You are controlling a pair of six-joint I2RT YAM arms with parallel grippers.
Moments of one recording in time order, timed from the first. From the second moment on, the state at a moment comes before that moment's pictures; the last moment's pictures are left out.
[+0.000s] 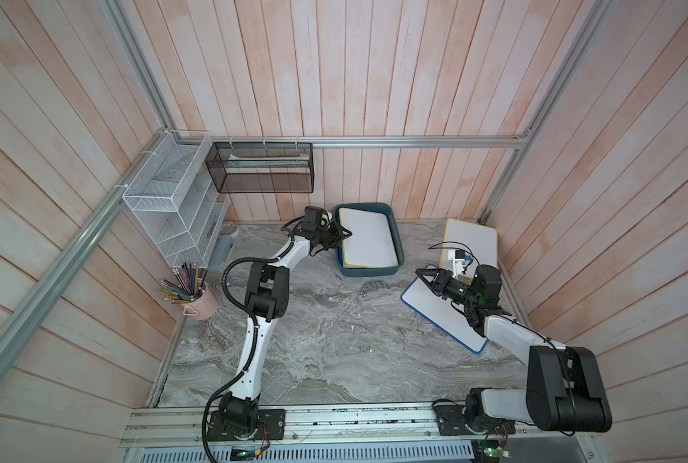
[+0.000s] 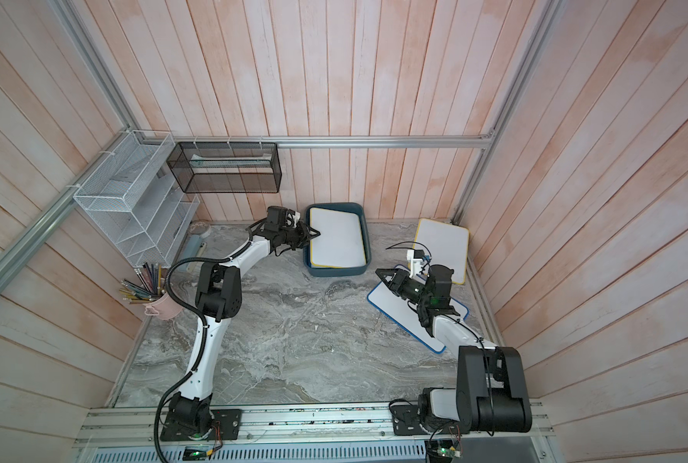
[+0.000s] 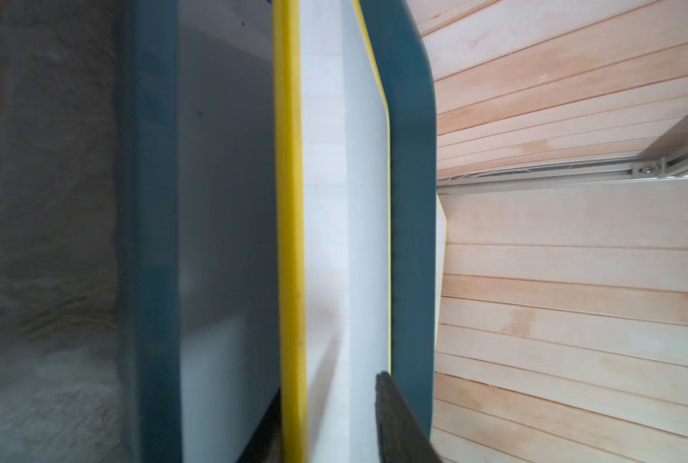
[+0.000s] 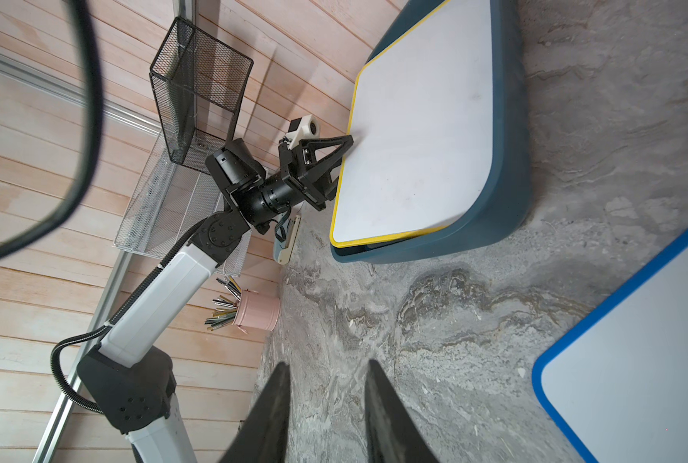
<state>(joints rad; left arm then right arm) -0.29 2.54 2.17 -0.26 0.64 -0.85 0.00 1.34 0.56 0.49 -0.85 0.89</state>
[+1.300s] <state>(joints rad) -0.36 1.88 1.26 -0.05 0.54 -0.65 -0.18 1.54 0.84 -0.14 -0.45 0.45</state>
